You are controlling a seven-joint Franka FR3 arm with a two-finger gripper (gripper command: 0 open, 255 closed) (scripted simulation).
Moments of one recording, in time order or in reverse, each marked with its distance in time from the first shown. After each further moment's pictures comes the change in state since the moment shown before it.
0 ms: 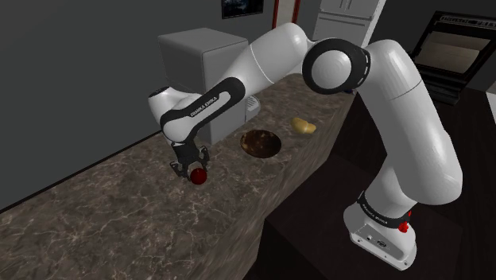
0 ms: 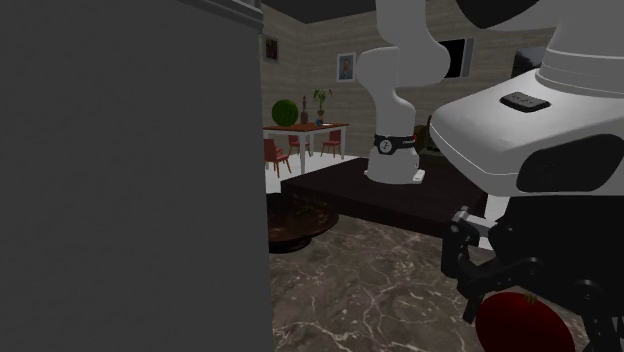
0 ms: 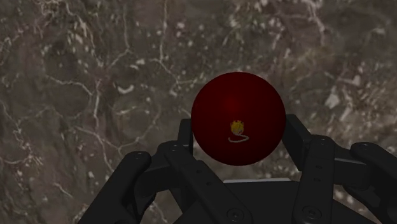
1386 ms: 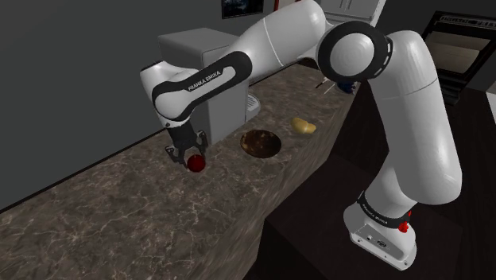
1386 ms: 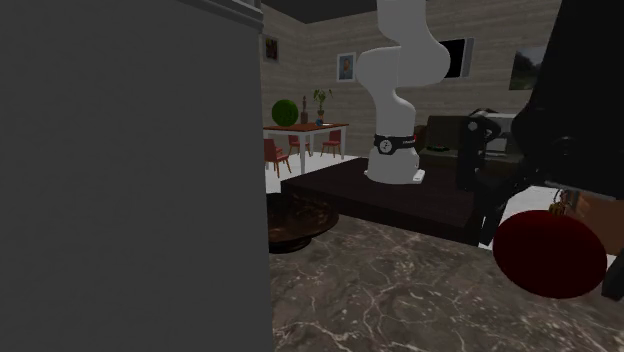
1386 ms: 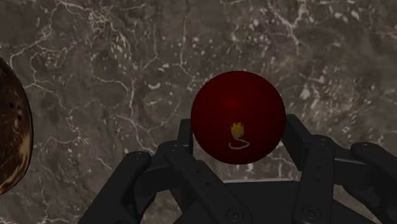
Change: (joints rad) arm -0.013 -0.117 0.023 0.013 0.030 -0.127 -0.006
